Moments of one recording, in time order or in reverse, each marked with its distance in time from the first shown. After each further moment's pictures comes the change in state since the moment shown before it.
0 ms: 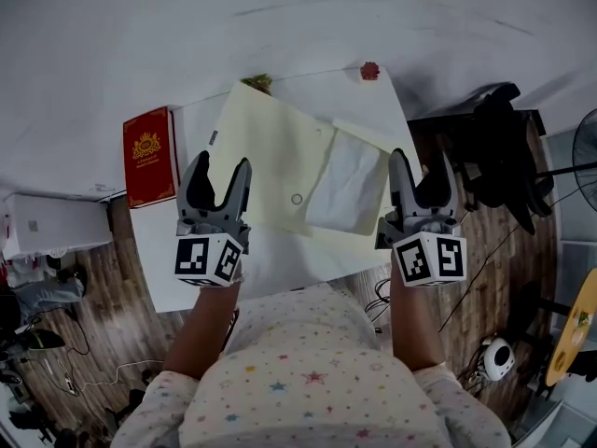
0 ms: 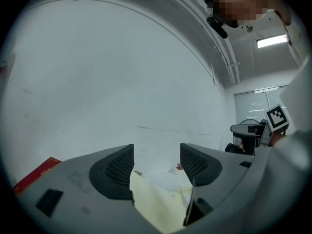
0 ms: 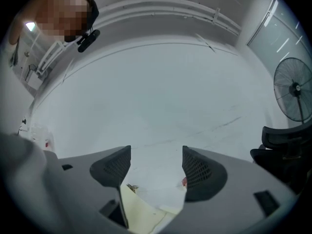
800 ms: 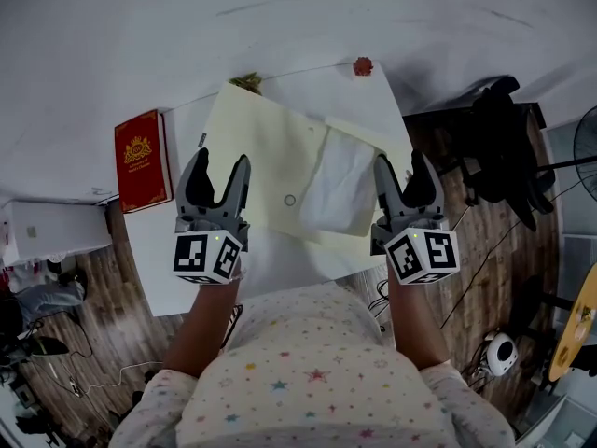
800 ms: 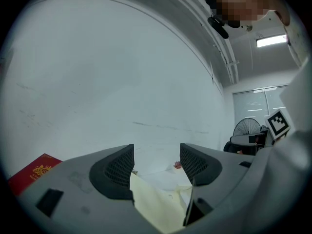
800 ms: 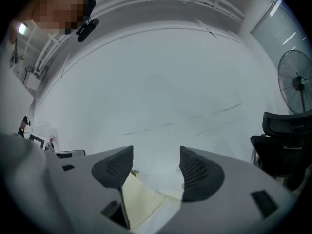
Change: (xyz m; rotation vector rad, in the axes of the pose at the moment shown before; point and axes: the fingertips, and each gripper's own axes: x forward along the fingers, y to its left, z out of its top) left arm 0.020 -0.012 -0.015 -0.005 0.017 -0.020; right arm 0.001 -0.014 -0.048 0.020 0.157 0.020
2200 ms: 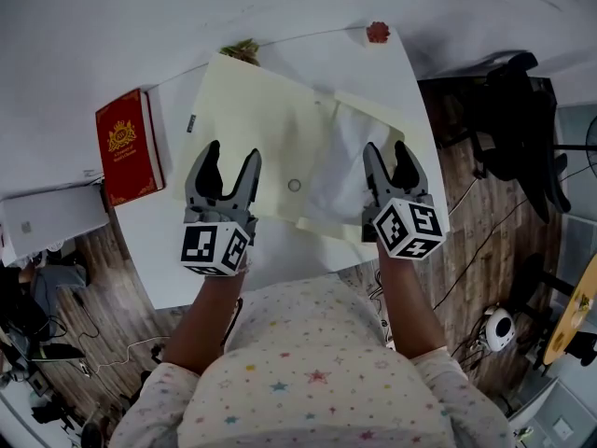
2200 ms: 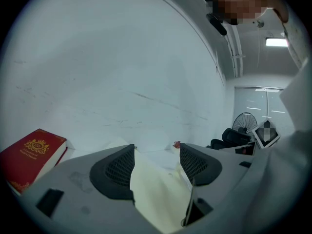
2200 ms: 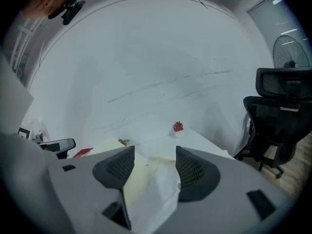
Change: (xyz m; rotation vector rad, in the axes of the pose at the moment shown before) left arm 0.021 0.013 -0.085 -0.055 0.172 -0.030; right arm 0.042 -0.025 -0.131 0.105 0.283 -0.103
